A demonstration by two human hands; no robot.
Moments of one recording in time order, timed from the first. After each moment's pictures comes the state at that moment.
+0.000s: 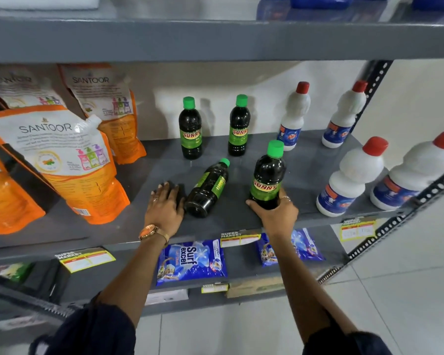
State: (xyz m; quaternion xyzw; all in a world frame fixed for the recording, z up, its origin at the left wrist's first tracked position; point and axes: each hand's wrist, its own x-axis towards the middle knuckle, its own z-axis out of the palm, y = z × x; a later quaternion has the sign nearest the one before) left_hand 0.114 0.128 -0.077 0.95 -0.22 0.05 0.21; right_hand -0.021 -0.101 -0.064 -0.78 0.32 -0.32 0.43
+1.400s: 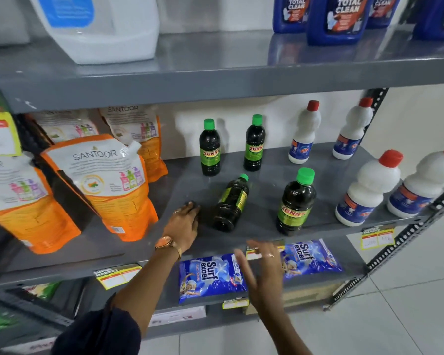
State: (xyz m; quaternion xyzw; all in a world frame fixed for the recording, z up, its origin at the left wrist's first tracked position) left_hand 0.116 0.157 -0.061 0.92 -0.30 0.02 0.23; right_hand -0.079 0.038 -0.064 -0.81 0.21 -0.36 0.42
